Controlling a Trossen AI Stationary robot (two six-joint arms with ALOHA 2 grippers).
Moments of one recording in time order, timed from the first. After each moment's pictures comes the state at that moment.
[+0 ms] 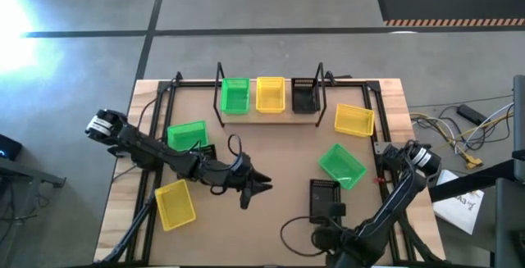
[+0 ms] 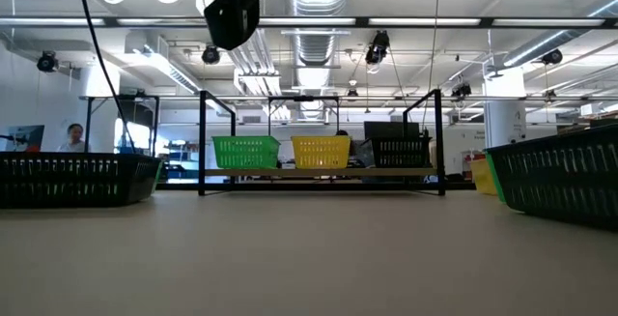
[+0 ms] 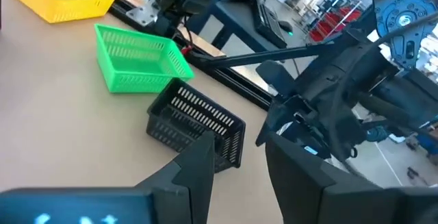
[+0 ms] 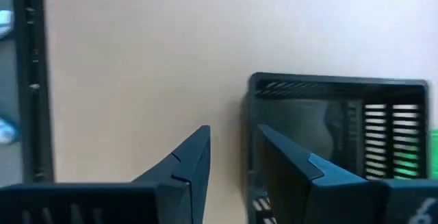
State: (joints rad) left arm -0.36 1.50 0.88 0.40 -0.29 -0.69; right arm 0.90 1.93 1.52 -1.08 0.39 0.91
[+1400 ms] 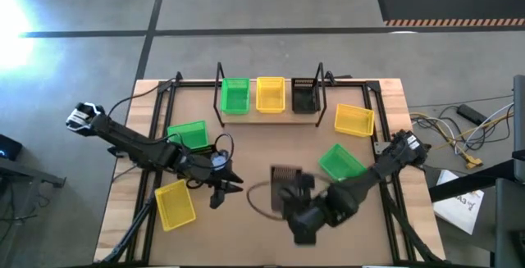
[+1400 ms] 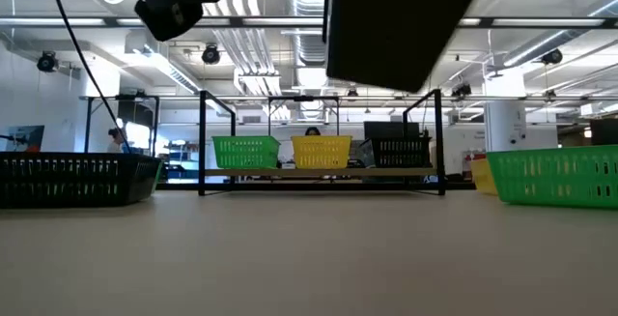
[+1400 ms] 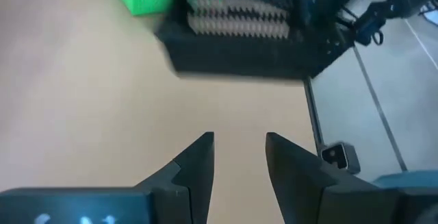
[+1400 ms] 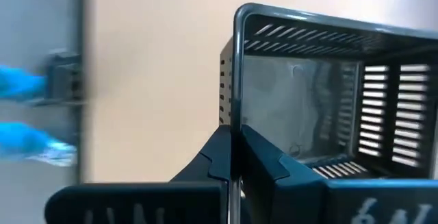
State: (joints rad) left arm -0.38 1.21 0.85 -0.17 -0.14 -0.56; right arm 0.57 1.91 1.89 -1.15 0.26 0.54
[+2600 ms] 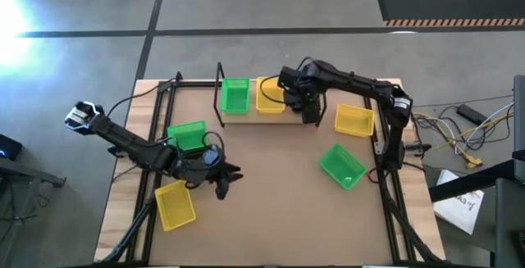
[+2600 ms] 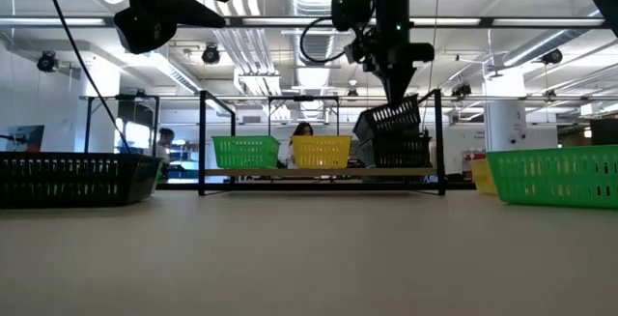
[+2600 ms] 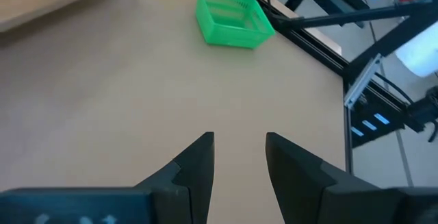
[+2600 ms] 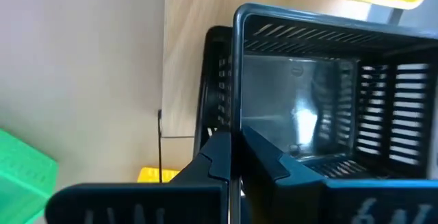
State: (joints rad) left arm -0.43 1.18 0.78 -0.13 -0.46 -0.83; right arm -0.42 1.89 1.79 -1.36 0.20 -0.55
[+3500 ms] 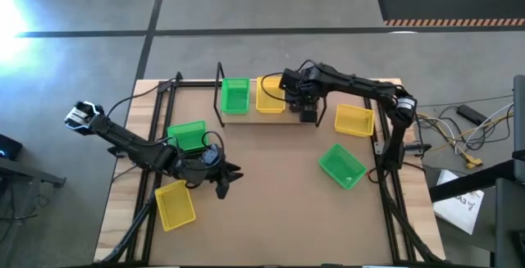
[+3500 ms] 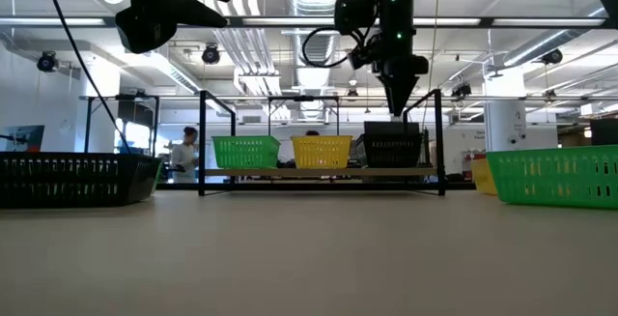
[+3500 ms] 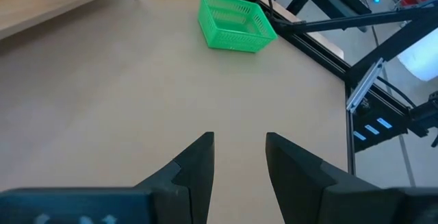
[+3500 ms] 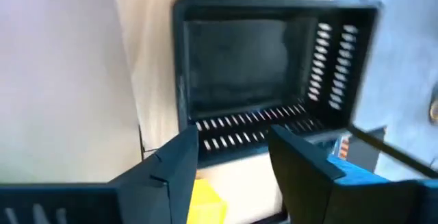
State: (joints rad) left arm -0.43 1.18 0.78 -0.13 -0.47 -0.83; right arm -0.42 1.86 1.69 -1.26 0.29 -0.40
